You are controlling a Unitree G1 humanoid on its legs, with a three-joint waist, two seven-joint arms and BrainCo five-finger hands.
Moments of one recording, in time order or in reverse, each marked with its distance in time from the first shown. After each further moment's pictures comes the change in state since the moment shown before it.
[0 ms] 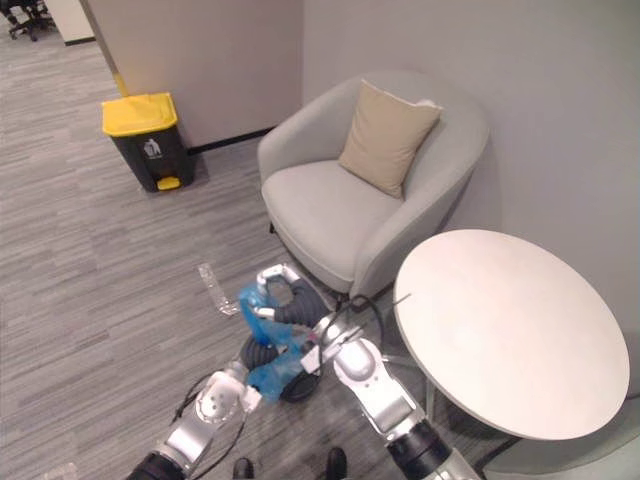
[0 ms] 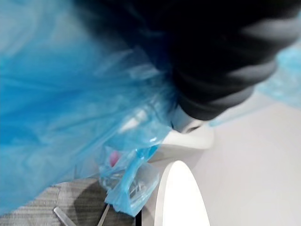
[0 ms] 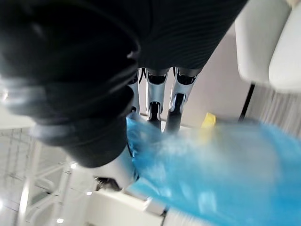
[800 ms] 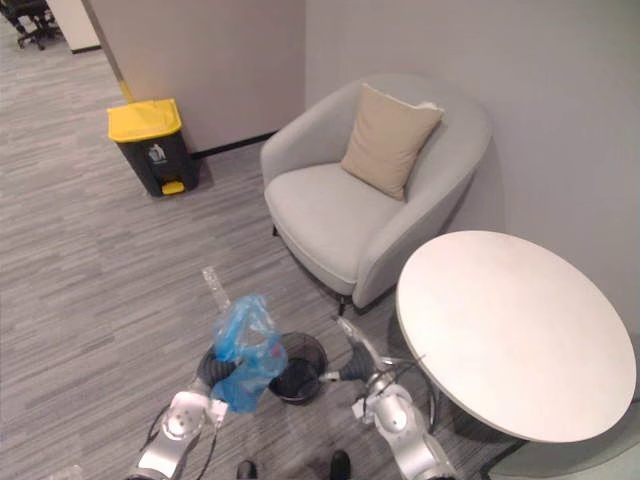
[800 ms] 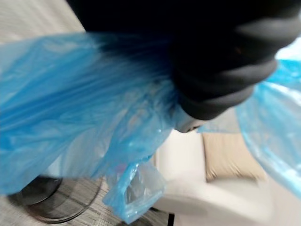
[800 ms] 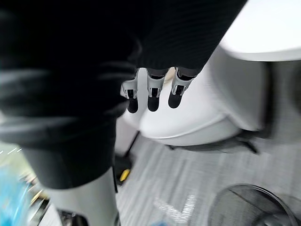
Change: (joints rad) left arm 0.135 -0.020 0.249 0.145 -0.100 0.030 0.019; right arm 0.284 0.094 -0.269 0.427 -0.185 0.032 -0.059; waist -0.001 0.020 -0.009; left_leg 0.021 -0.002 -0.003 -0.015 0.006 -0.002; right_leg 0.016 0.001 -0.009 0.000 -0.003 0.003
